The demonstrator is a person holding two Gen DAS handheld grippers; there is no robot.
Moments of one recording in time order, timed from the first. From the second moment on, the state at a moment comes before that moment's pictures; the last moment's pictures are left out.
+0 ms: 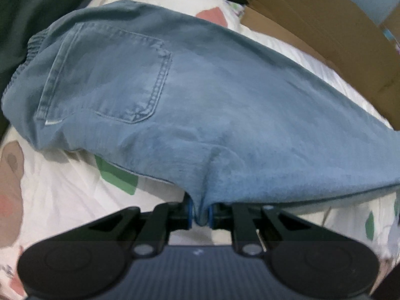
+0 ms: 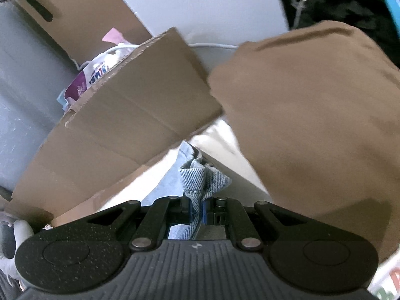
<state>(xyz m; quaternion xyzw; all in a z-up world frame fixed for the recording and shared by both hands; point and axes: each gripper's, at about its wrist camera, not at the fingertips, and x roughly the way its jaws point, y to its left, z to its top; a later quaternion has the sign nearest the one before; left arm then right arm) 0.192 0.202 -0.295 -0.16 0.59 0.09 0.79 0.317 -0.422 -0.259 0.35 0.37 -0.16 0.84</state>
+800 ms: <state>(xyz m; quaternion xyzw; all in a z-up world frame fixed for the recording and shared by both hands) 0.213 0.196 -0.274 -0.03 0.66 0.02 0.75 0.137 -0.418 -0.266 0.38 0.40 -0.17 0.82</state>
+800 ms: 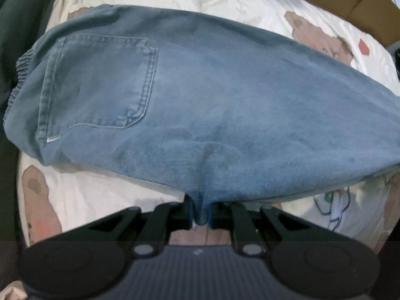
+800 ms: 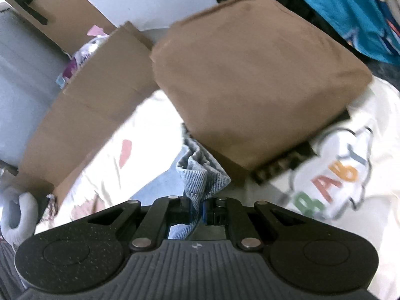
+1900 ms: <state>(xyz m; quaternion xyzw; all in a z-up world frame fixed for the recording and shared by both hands) 0.232 0.159 -0.304 0.03 0.71 -0.10 0.69 -0.061 -0.469 -0.291 0.45 0.37 -0.31 0.75</state>
